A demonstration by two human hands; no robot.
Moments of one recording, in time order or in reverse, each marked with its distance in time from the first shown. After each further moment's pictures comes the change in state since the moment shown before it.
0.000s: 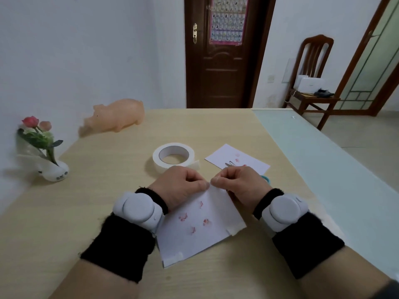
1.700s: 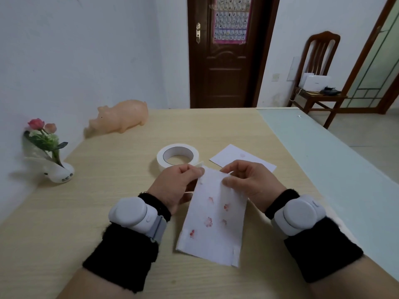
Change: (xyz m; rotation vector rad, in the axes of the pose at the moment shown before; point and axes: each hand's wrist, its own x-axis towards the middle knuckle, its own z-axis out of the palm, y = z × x) left_hand -0.002 -0.001 0.004 -0.590 0.104 -0.168; right_hand -0.002 -0.005 -0.010 -0.062 0.023 -0.108
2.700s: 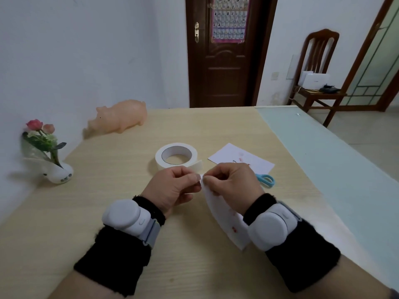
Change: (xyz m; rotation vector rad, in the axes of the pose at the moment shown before) left_hand -0.010 -0.002 -0.003 -0.053 0.017 0.032; right_hand -0.006 -0.014 0.037 -0.220 0.171 -0.106
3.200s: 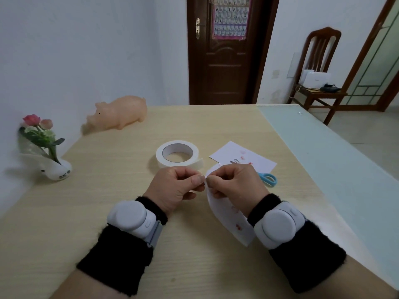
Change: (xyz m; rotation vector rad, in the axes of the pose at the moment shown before) left_hand 0.003 -0.008 -0.002 0.103 -0.003 0.126; right_hand 0.001 0.004 0.001 0.155 -0.065 0.114
